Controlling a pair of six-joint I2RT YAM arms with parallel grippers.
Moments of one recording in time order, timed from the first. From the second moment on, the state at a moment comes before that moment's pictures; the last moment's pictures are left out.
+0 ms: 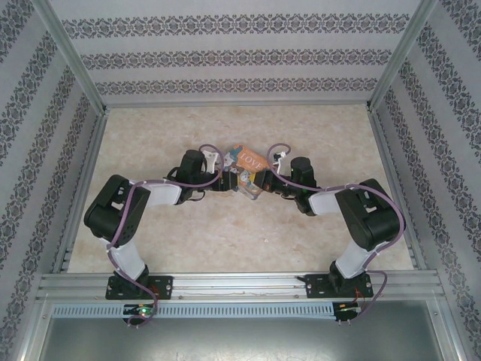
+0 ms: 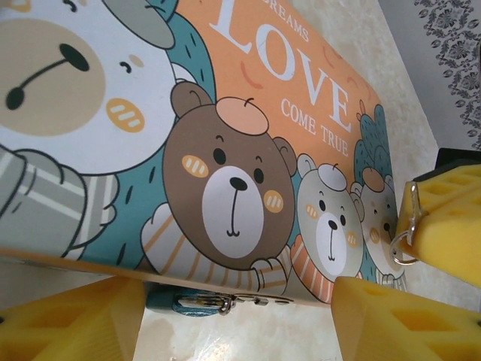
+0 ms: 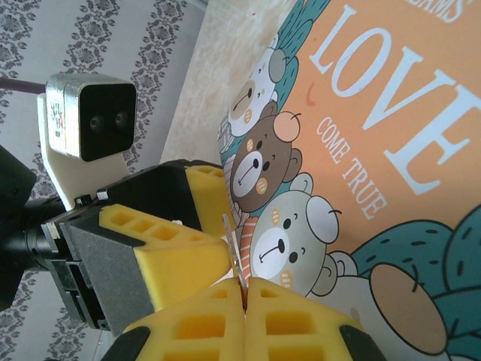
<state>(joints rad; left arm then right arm) -0.42 1.77 0.82 0.32 0.52 -0.49 0.38 1.70 0.59 0.72 -0.69 0.84</state>
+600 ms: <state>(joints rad) -0.42 1.74 0.72 0.35 0.53 -0.44 0.38 1.70 0.64 0.68 -0.69 0.85</state>
